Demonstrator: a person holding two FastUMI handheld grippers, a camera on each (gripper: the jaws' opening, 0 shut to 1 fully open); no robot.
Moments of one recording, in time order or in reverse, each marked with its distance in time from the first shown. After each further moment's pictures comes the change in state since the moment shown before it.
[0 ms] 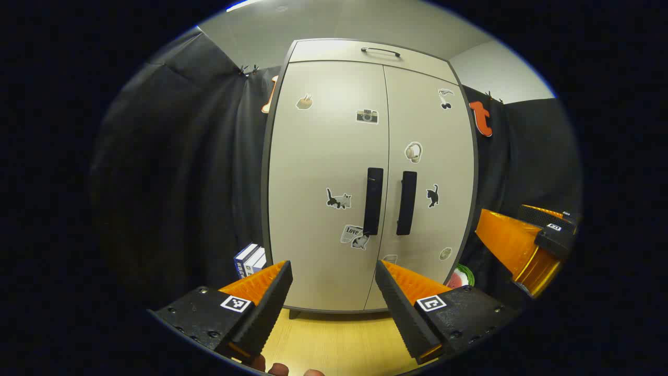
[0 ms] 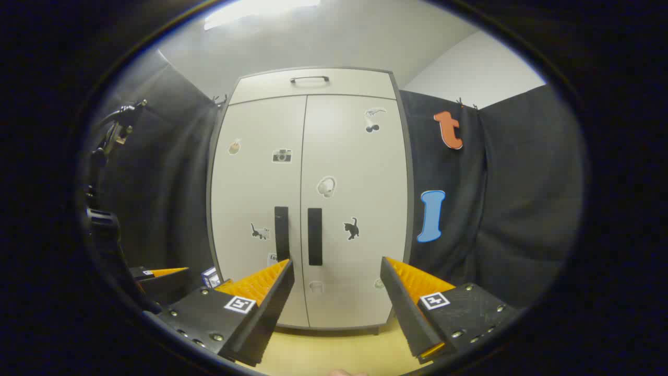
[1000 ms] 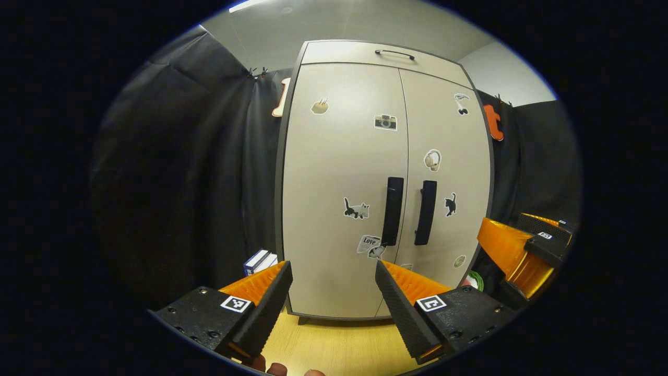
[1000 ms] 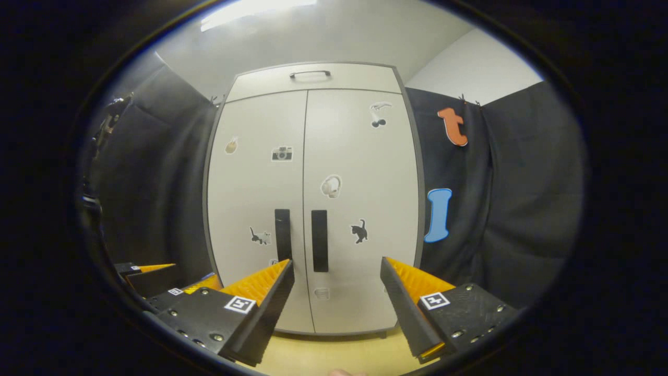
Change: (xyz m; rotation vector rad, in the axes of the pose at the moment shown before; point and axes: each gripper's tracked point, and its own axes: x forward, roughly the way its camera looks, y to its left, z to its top) left arm 0.013 0.028 0.013 -0.017 -0.009 0.063; right arm 0.039 0.012 -0.008 0.007 0.006 0.008
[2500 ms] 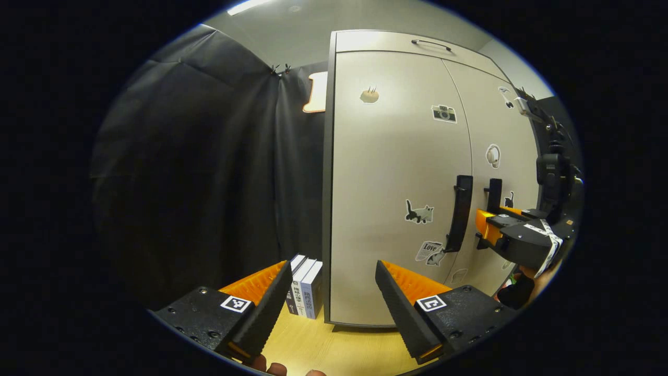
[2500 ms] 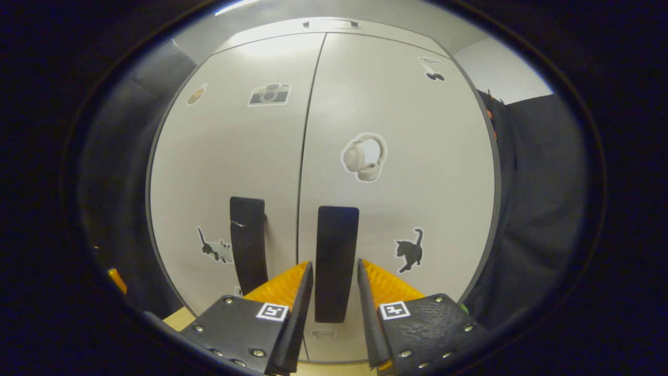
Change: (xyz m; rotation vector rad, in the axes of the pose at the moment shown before) left arm 0.034 0.084 0.006 0.027 0.013 0.179; right arm 0.187 0.038 -0.034 -0.074 0.045 -0.006
